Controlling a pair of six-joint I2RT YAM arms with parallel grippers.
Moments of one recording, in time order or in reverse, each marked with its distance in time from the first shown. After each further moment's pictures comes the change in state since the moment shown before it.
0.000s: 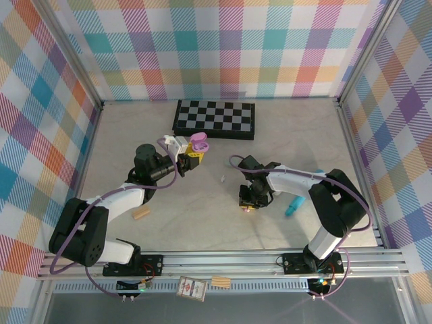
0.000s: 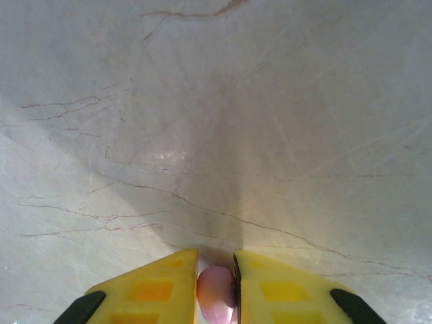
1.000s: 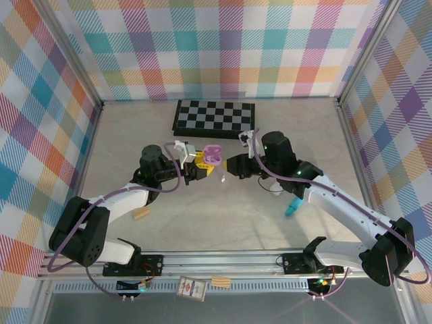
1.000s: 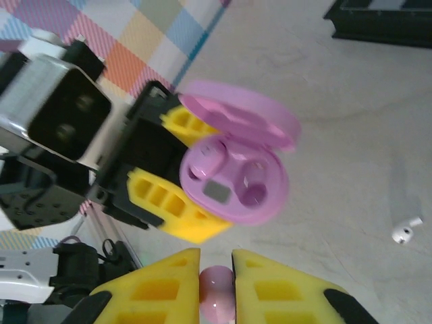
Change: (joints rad) left arm -0.090 0.007 0.013 0.019 0.246 -0.017; right arm -0.010 -0.473 0.081 0.385 -0.214 -0.257
